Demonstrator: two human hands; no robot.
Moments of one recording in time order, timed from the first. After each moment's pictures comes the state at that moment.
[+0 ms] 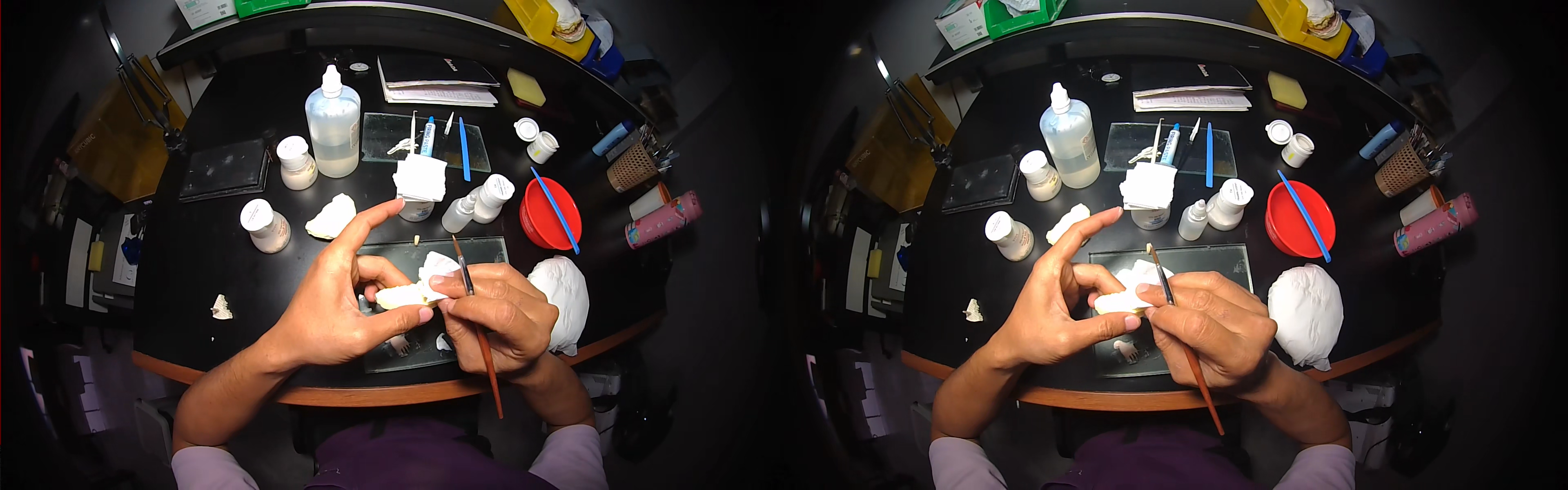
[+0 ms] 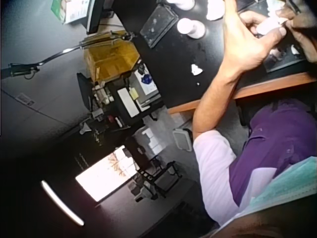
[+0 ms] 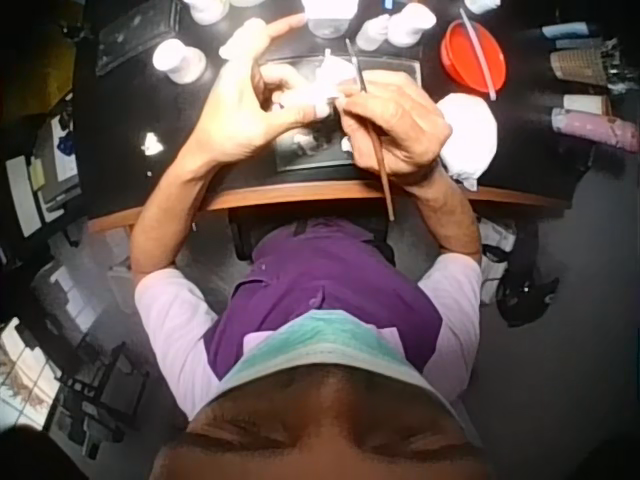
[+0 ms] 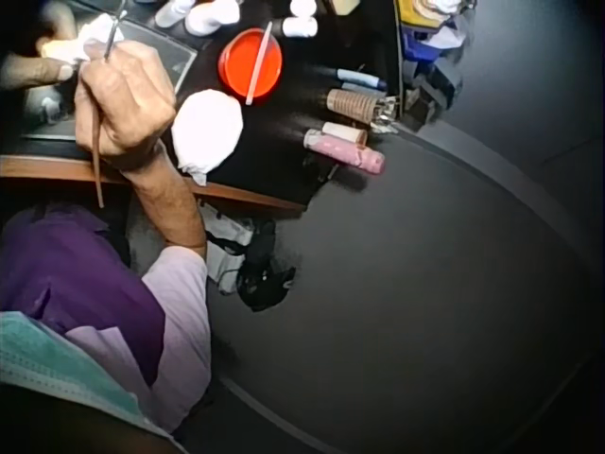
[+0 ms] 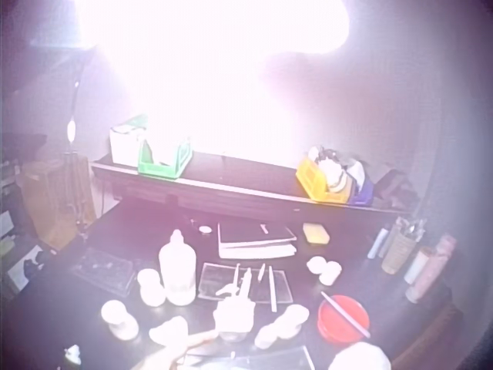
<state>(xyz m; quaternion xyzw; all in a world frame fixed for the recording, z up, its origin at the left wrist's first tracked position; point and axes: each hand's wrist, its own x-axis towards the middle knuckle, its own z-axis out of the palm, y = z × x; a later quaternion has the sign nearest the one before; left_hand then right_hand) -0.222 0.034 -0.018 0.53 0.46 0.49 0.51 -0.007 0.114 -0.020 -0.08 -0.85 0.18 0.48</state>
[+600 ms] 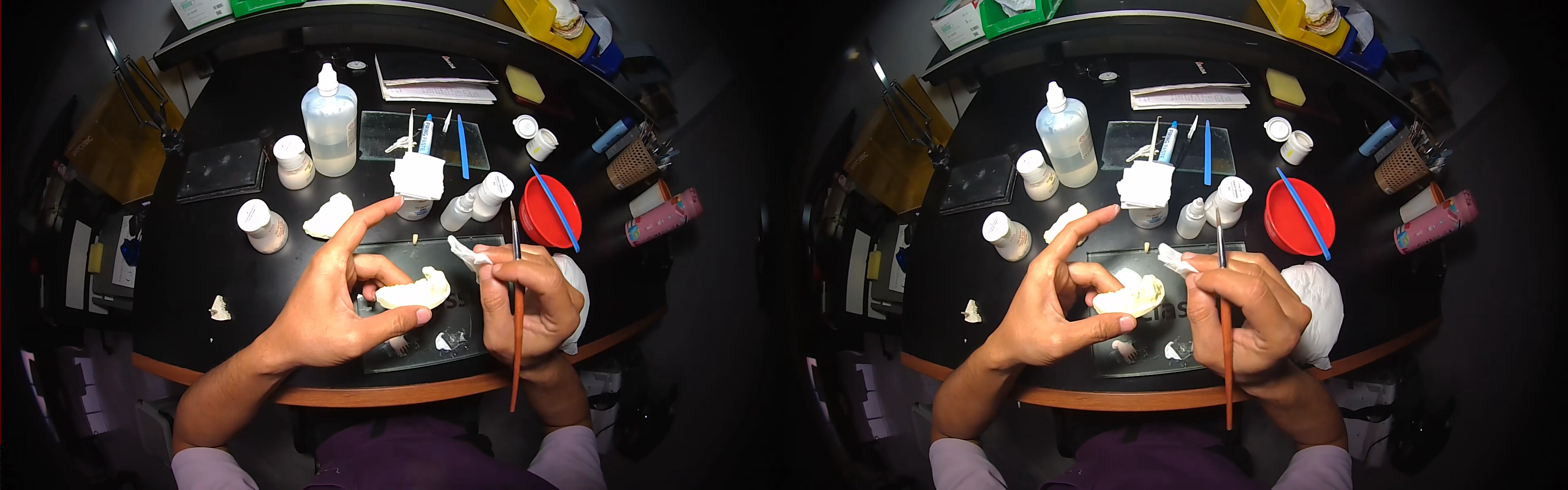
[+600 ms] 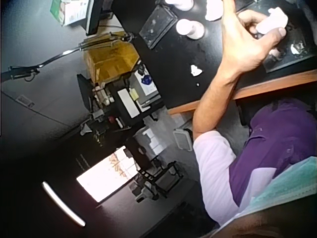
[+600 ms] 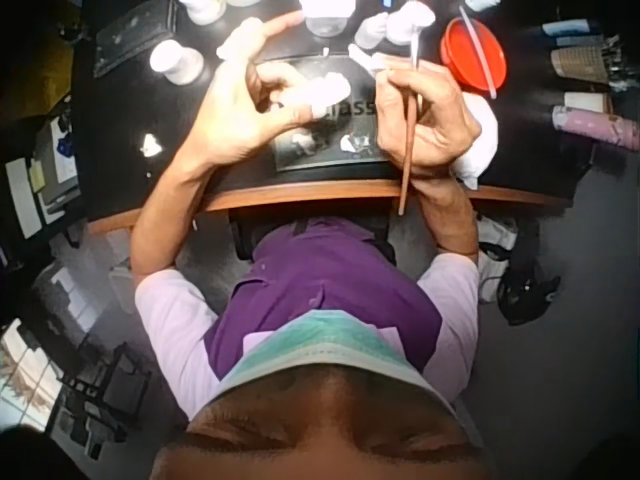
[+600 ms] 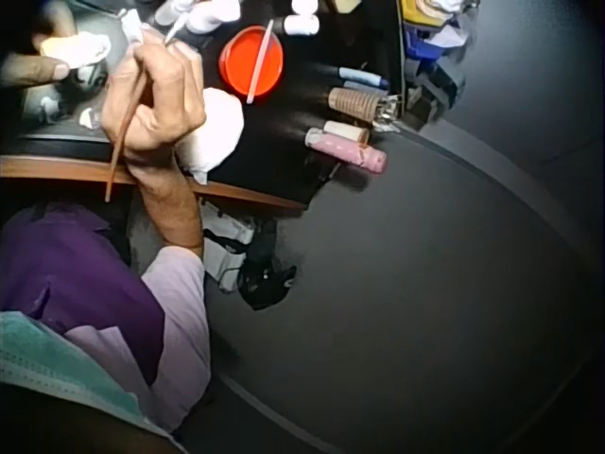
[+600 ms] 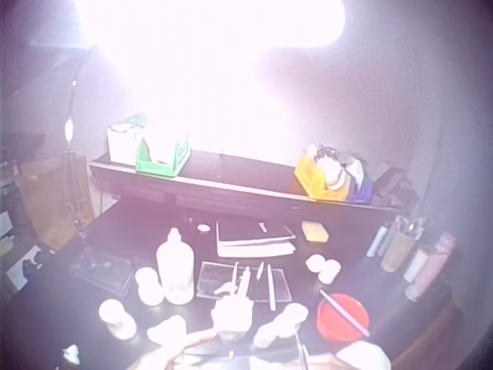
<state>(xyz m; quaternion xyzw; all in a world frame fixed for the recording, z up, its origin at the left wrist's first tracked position) -0.221 0.035 -0.022 0.52 0.45 0.50 0.52 0.005 0.125 -0.023 -0.18 -0.81 0.16 0.53</state>
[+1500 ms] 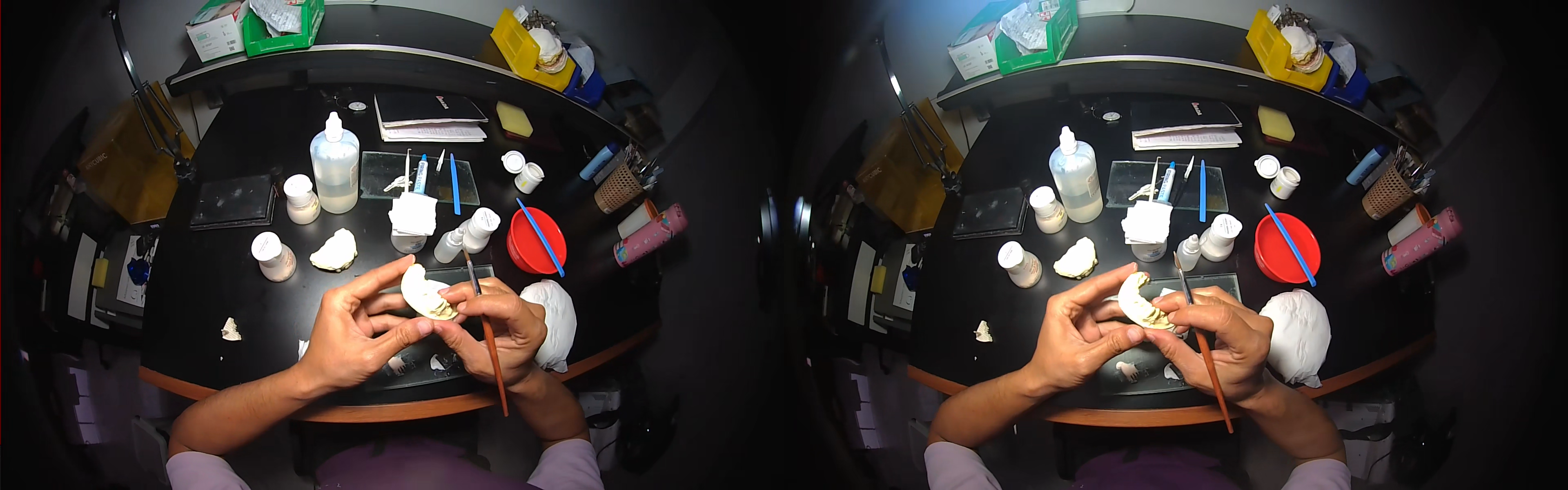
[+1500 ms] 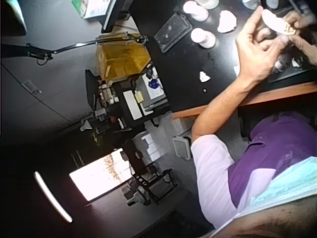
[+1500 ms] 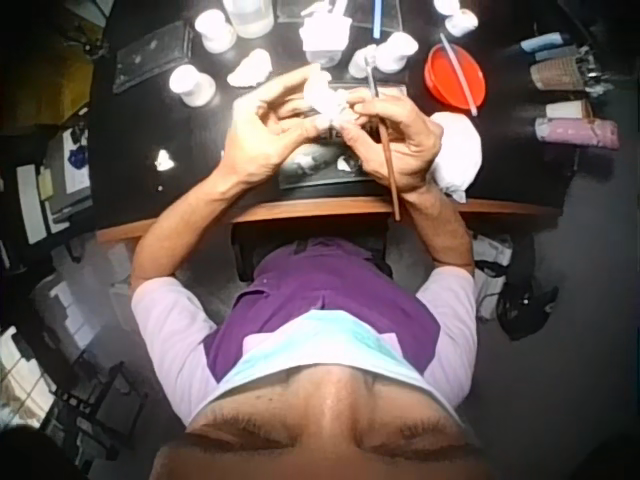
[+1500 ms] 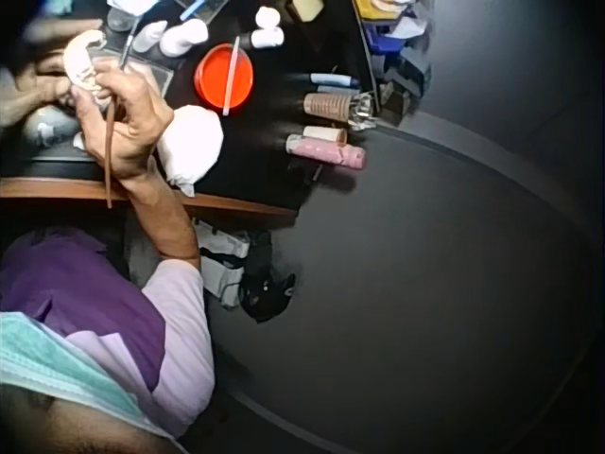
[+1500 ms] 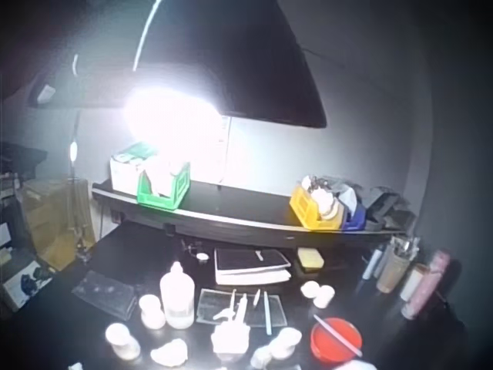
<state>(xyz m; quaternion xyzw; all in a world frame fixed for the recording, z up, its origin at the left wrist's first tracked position) -0.198 0.030 -0.029 0.43 0.37 0.60 0.55 0.001 0.115 -0.026 -0.13 -0.80 0.32 0.49</state>
